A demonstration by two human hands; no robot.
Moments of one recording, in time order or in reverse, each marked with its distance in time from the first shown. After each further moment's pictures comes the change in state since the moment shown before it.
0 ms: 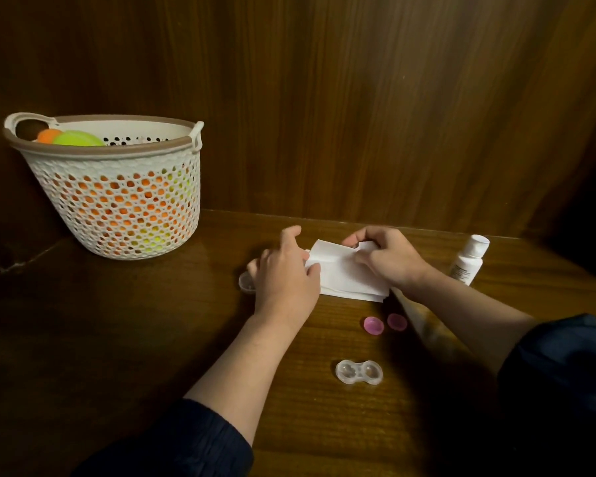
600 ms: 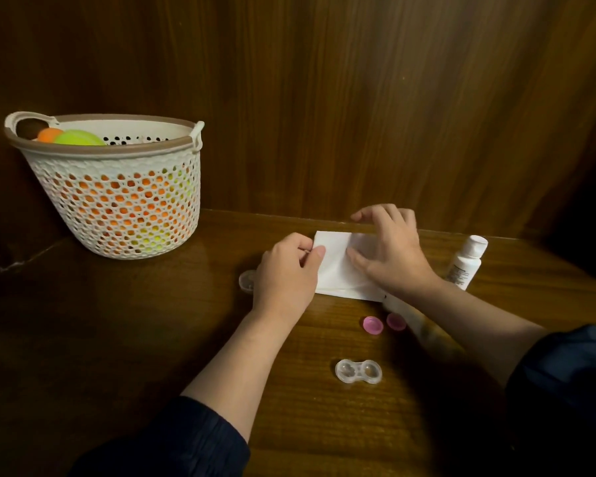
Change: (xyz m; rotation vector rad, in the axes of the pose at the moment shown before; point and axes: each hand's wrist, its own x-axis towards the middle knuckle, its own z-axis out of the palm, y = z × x) left_hand 0.005 -0.003 0.001 -0.182 -0.003 0.050; right_hand -0.001 0.009 -0.001 -0.534 0.276 -0.425
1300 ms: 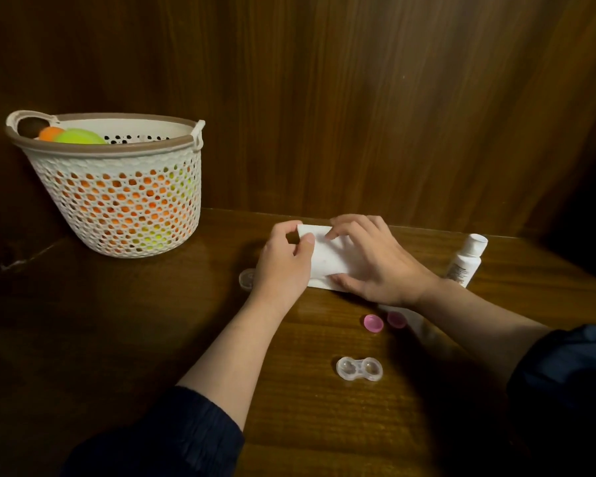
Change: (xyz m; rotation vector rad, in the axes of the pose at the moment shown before) left_hand 0.009 0.003 -0.007 -0.212 -0.059 -0.162; right_hand -0.008 -0.014 -0.014 -0.012 -0.295 -0.306
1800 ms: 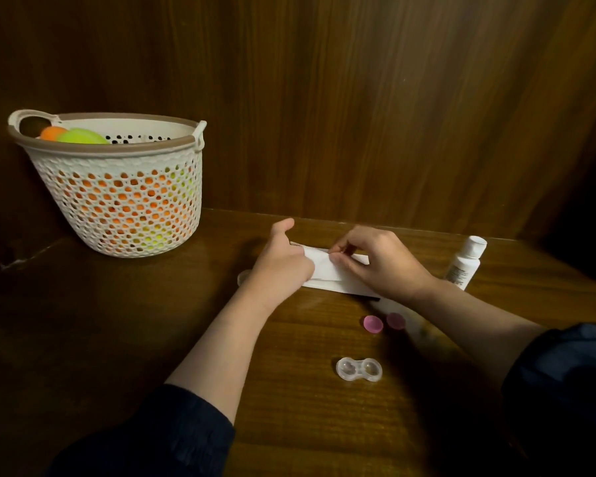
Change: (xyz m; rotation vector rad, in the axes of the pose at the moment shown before) left_hand -0.002 0.011 -0.019 0.047 -0.250 -0.164; right_hand 0.007 -0.003 0.002 0.078 0.092 0.053
